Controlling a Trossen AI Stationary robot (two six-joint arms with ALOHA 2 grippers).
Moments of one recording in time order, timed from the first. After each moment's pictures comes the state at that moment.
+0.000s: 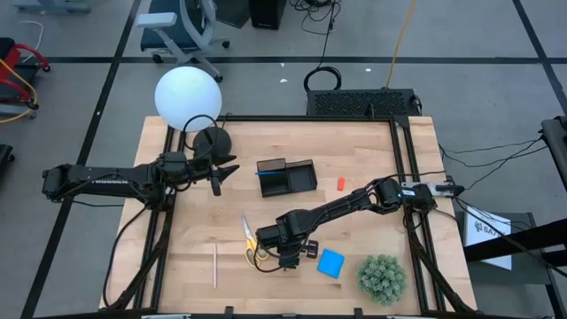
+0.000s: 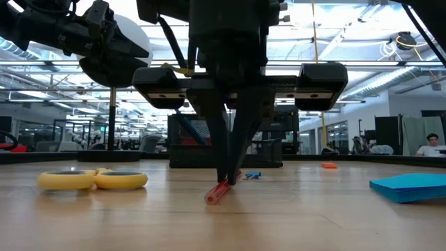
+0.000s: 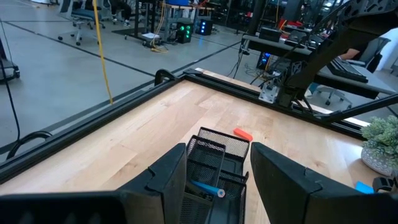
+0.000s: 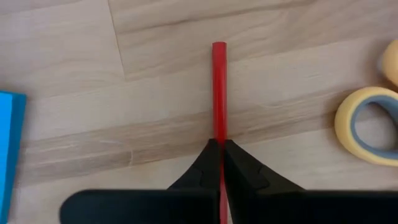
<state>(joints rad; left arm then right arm) 0.14 0.67 0.31 0.21 -0.18 -0.24 0.28 2.36 1.88 -0.93 -0.24 -1.09</state>
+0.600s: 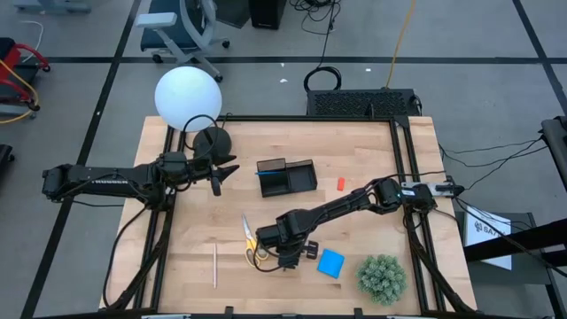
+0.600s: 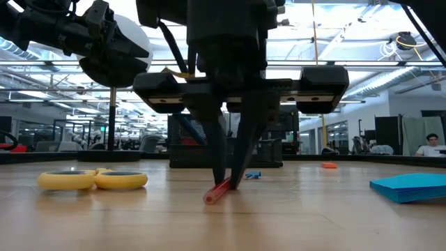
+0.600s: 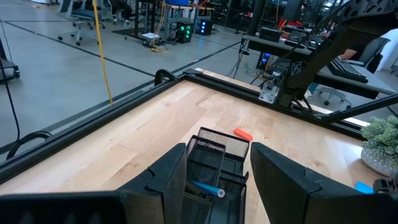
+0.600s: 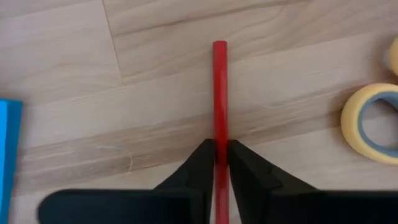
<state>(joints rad) 0.14 0.67 0.31 0.21 -0.18 -0.24 0.28 2.36 1.88 -0.96 -0.23 -1.07</state>
